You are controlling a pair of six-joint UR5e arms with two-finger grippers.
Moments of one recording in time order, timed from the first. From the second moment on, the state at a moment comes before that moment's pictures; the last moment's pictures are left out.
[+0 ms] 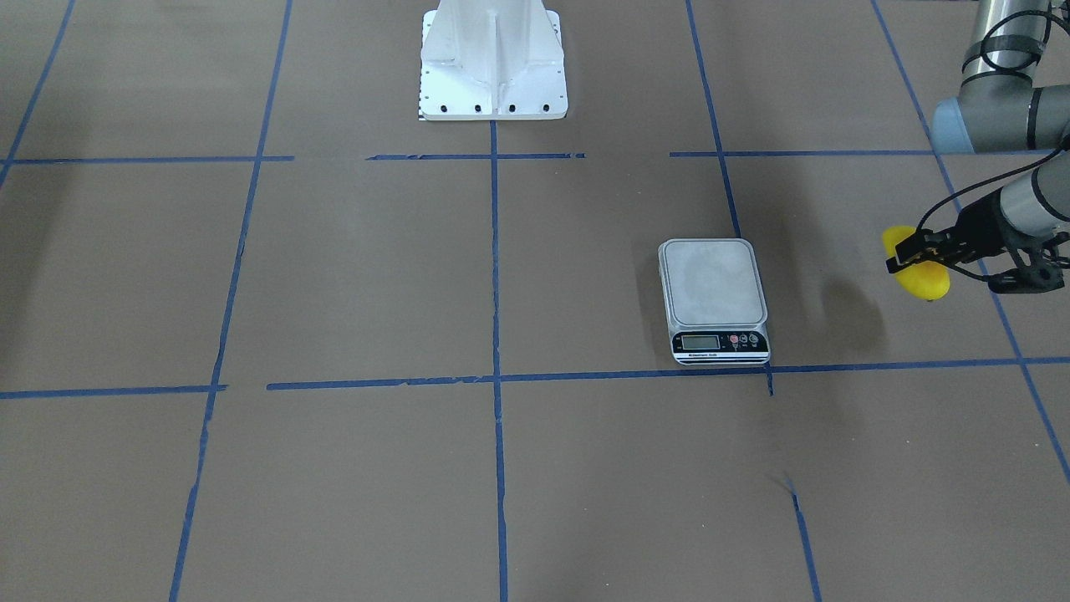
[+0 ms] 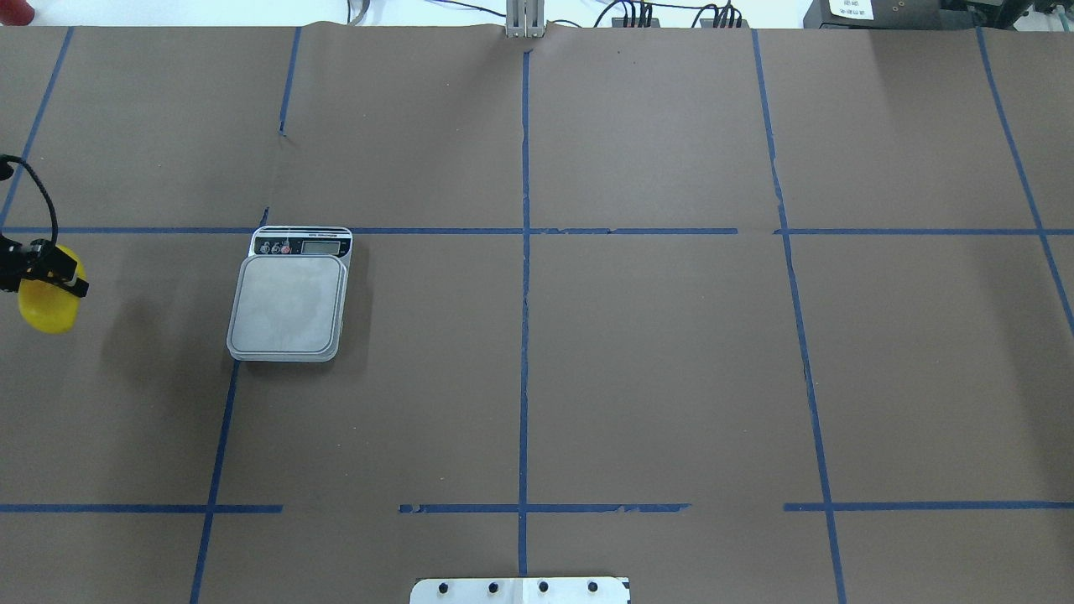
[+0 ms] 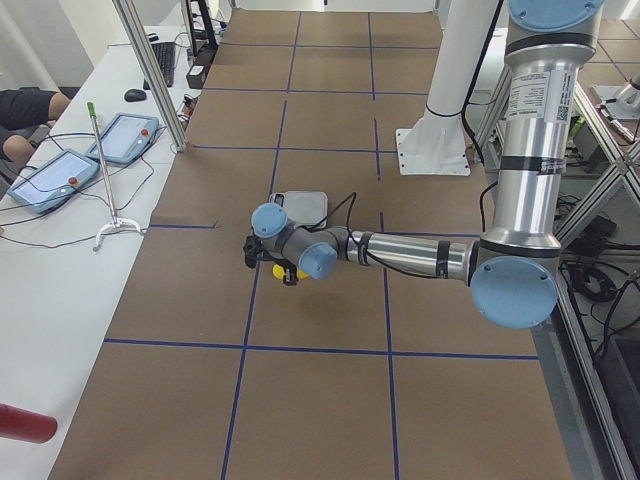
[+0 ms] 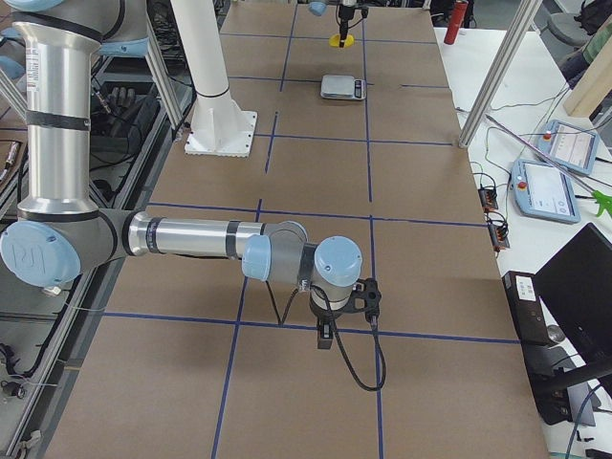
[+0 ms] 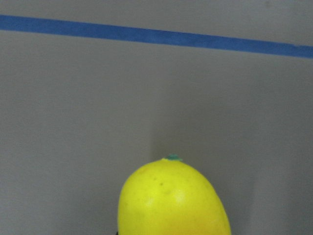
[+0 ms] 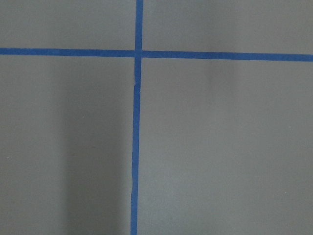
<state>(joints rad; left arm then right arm) -1.12 -1.64 -1.60 -1.96 -2.47 -0.69 1.62 -1.66 1.66 -1.68 2.35 -0.12</state>
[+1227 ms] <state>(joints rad) -0.87 -1.93 -1.59 -1.81 -2.36 -0.84 1.62 -1.66 1.66 -1.68 2.35 -0.12</state>
